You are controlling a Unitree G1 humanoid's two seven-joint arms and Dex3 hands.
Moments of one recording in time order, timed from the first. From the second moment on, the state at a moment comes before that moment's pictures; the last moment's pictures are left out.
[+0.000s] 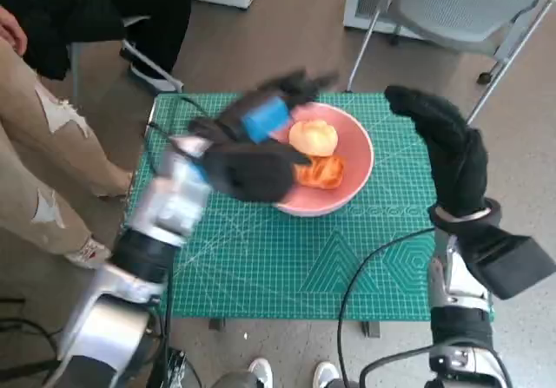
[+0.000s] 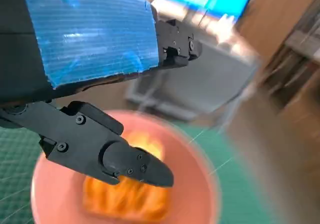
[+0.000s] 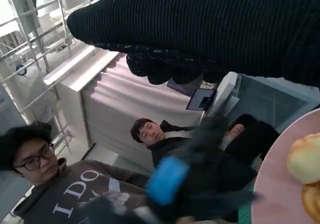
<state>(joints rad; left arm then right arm) -0.89 0.37 -0.20 0.39 0.30 -0.08 -0.39 -0.61 -0.18 -0.14 0.55 0.25 -0.76 0.44</state>
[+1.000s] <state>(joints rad) -0.68 0.26 0.16 0.44 -0.30 -0.52 -0.57 -0.80 -0.18 -0.13 0.54 0.19 -0.75 0.39</state>
